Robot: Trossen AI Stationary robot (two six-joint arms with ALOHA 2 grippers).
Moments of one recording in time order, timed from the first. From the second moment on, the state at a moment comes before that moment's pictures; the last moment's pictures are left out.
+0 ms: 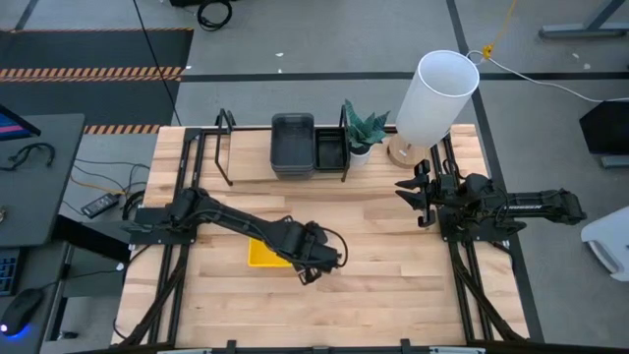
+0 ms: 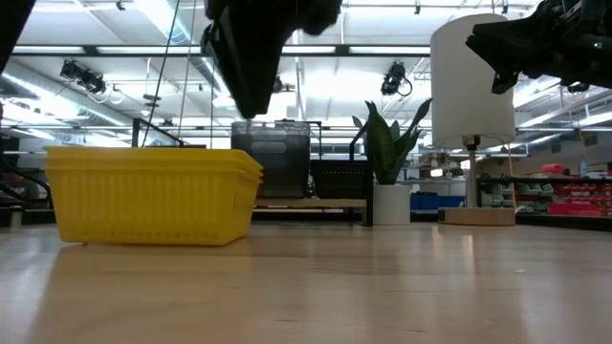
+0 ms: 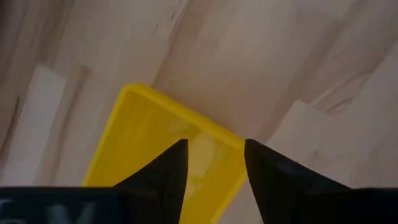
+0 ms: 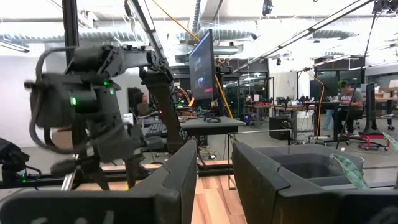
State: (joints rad) left arm -0.33 2.11 1.94 -1.33 -0.21 -0.80; right arm -0.09 0.23 0.02 0.52 -0.02 0.02
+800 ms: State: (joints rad) left arm -0.32 2.22 1.94 -1.43 0.02 -0.64; right arm -0.09 0.23 0.02 0.52 -0.02 0.02
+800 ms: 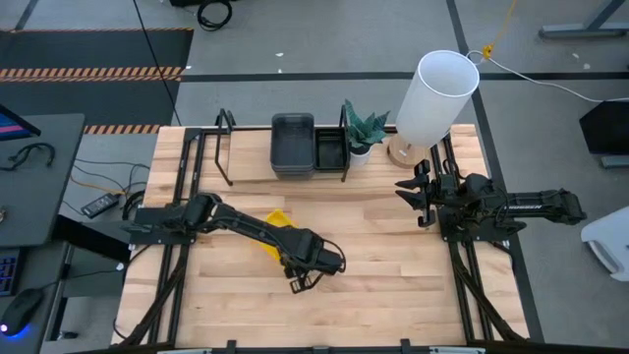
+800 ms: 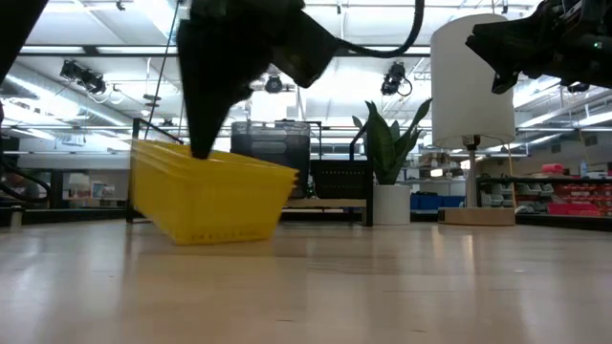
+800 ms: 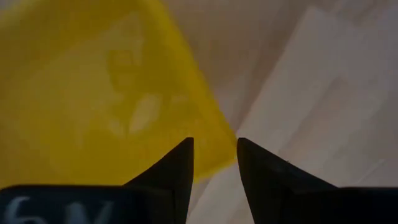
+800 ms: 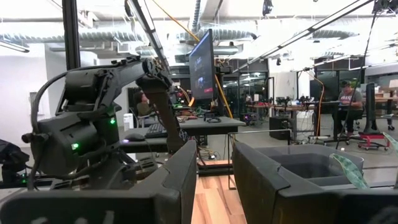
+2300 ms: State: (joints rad) left arm -0.34 2.21 1.86 -1.32 -0.18 -0.52; right arm -0.09 0.23 0.02 0.52 -0.02 0.02
